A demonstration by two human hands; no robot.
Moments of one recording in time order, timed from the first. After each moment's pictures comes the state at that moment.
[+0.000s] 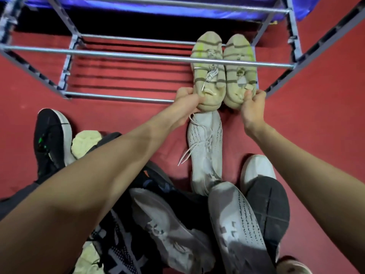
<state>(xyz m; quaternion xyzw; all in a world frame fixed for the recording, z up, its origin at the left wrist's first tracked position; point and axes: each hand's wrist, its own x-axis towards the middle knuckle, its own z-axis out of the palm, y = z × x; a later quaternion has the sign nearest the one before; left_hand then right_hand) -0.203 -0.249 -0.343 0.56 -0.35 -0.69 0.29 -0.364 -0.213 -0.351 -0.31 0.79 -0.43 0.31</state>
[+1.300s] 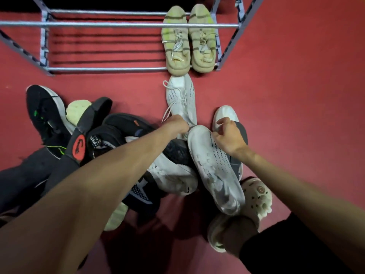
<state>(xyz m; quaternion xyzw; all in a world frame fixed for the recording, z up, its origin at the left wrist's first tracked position) -0.203 -0.086 -0.325 0.64 -0.58 -0.48 -0.15 -0.340 0.002 -0.290 -0.44 0.82 -0.08 0.36</state>
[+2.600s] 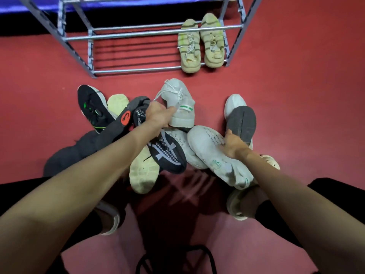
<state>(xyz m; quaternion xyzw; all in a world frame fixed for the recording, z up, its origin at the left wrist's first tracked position) -0.088 -0.040 -0.231 0.71 -0.49 -0.48 0.13 -0.286 0.081 -0.259 -0.45 0.79 0.07 0.41</state>
